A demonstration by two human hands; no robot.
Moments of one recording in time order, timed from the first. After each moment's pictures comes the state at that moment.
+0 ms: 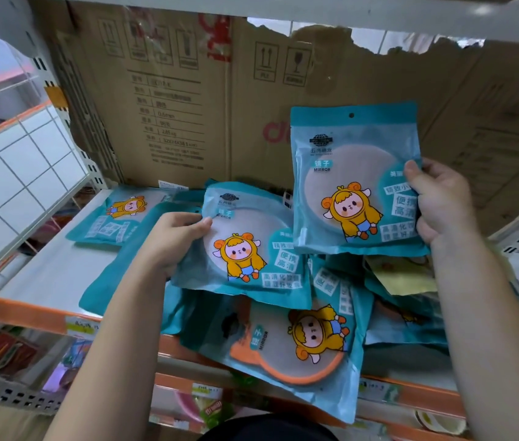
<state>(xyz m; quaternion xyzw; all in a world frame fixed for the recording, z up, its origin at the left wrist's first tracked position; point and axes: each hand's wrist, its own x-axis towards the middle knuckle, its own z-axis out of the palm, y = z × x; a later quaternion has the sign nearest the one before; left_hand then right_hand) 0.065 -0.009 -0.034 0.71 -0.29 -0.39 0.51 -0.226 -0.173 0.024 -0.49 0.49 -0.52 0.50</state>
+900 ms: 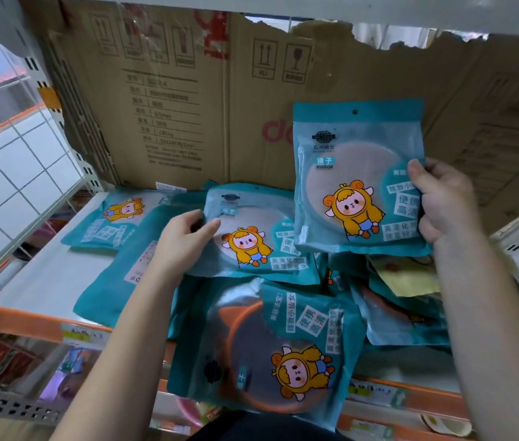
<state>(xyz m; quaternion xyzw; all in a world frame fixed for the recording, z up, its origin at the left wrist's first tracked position) 0.064 -0.021 -0.055 0.74 -0.40 -0.28 0.47 -0.227 -0.178 0.016 -0.48 0.48 -0.53 0.51</state>
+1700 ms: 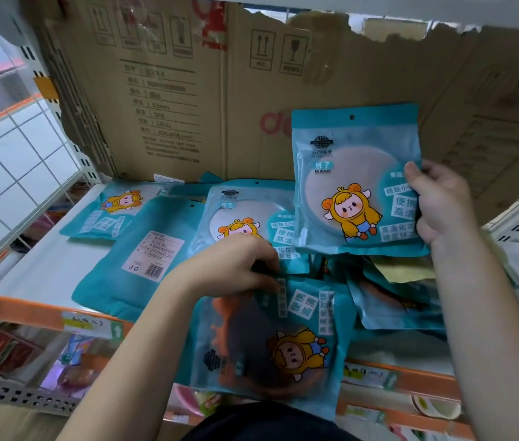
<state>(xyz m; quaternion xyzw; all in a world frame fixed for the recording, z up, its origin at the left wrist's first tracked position) 0.014 -0.014 -0.036 0.57 -0.77 -0.23 0.17 -0.234 -0.163 0.014 -0.47 0.49 -0.53 0.50</state>
